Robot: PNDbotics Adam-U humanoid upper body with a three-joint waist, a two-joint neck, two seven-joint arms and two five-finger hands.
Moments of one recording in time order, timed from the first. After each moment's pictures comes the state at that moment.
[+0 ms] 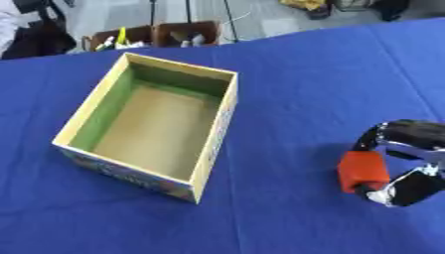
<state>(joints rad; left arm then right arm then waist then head) -0.42 0.32 0.11 -1.98 -0.17 -0.03 0.58 -0.35 -1.03 0.22 -1.96 0.63 0.23 0.68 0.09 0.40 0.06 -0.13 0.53</state>
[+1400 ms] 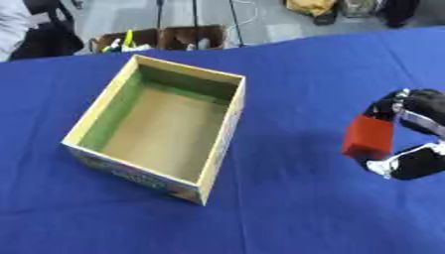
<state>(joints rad) -0.42 0.32 0.10 -1.98 -0.17 -0.03 0.59 -0.45 -1.03 0.19 -1.98 0.59 0.31 0.46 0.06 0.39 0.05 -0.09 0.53</state>
